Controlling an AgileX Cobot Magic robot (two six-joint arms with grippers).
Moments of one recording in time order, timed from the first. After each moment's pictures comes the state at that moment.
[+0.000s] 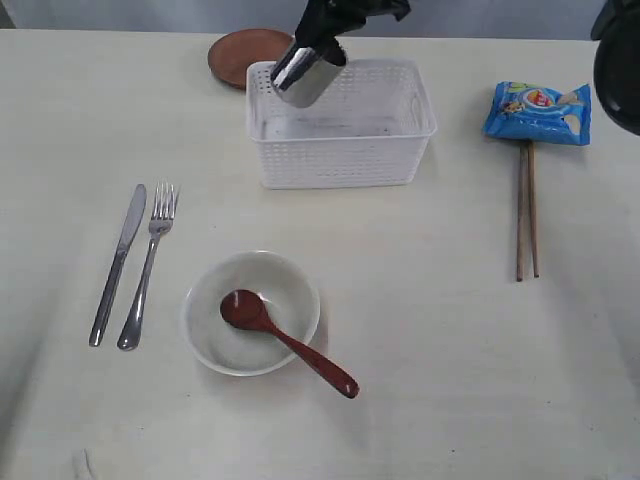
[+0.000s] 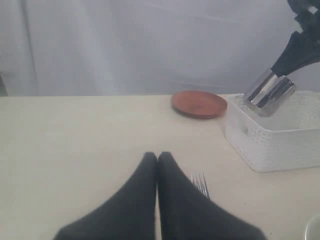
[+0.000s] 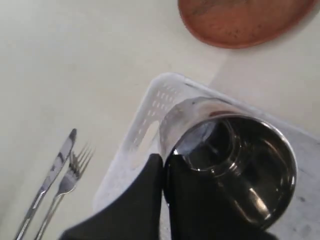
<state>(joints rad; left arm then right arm) -0.16 0.00 0.00 -0.03 0.22 -0.04 0.37 2.38 -2.31 0.55 1.21 -0.20</state>
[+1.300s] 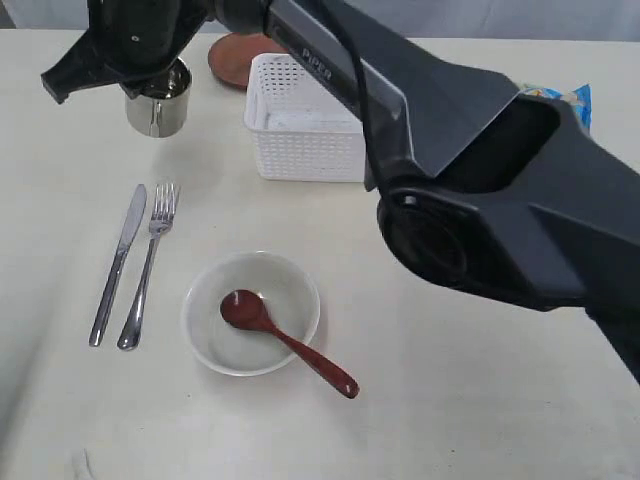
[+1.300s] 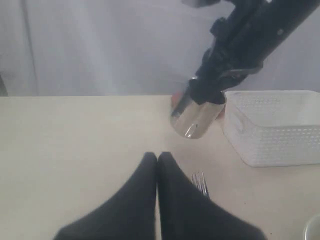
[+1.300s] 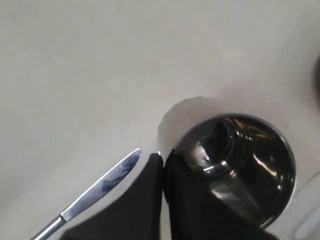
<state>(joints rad) -0.16 0.00 0.00 -0.03 0.22 -0.04 0.89 2.55 -2.69 -0.04 1.21 0.02</state>
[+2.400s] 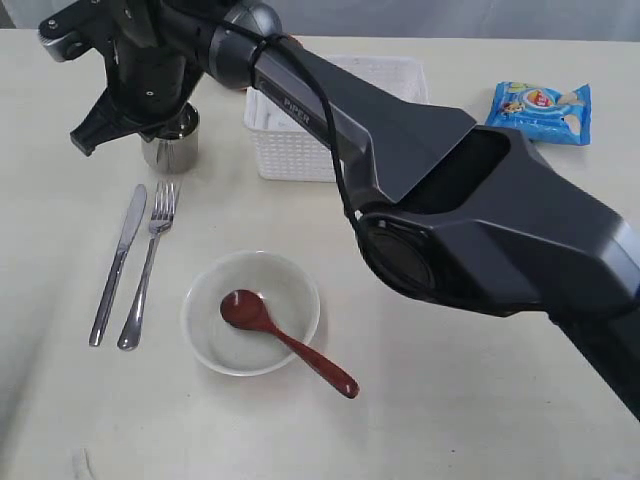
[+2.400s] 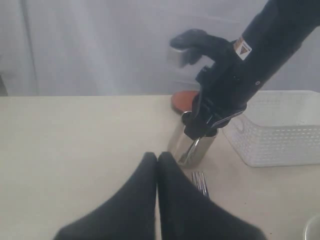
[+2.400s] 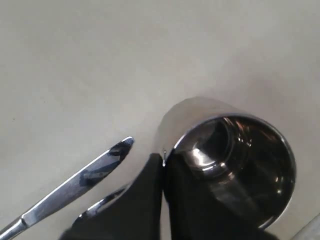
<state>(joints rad) -0.16 0.00 0.00 -0.03 0.22 -0.04 0.89 2.66 -2.70 -0.04 1.19 -0.06</state>
